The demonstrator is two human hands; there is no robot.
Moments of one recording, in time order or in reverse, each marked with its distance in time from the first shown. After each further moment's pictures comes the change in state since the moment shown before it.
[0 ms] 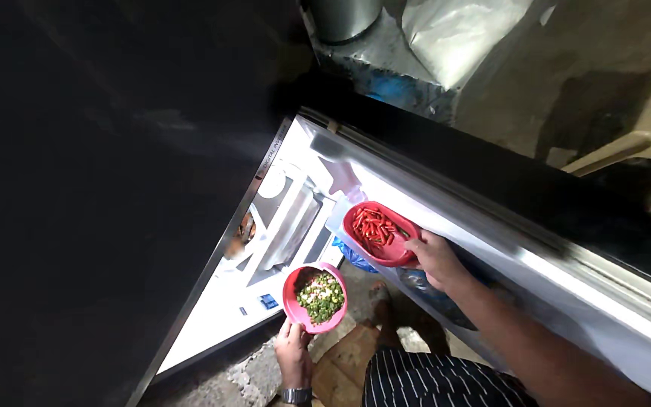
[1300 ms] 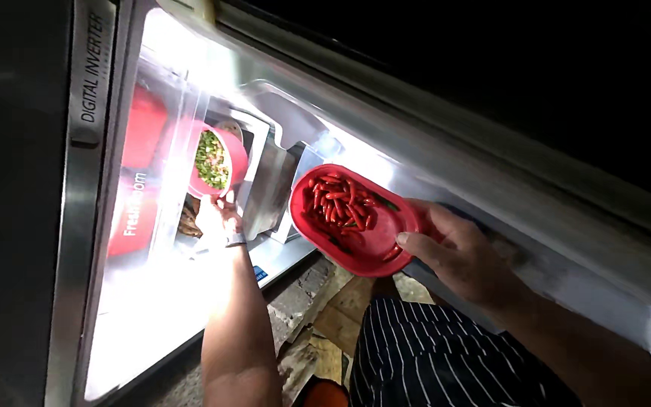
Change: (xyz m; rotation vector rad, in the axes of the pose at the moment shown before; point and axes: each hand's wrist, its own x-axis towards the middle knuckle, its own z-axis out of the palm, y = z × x) left_hand 0.187 0.130 0.133 -0.285 0.121 0.237; right_hand -0.079 -0.018 -0.025 -0.059 -0.195 -0.345
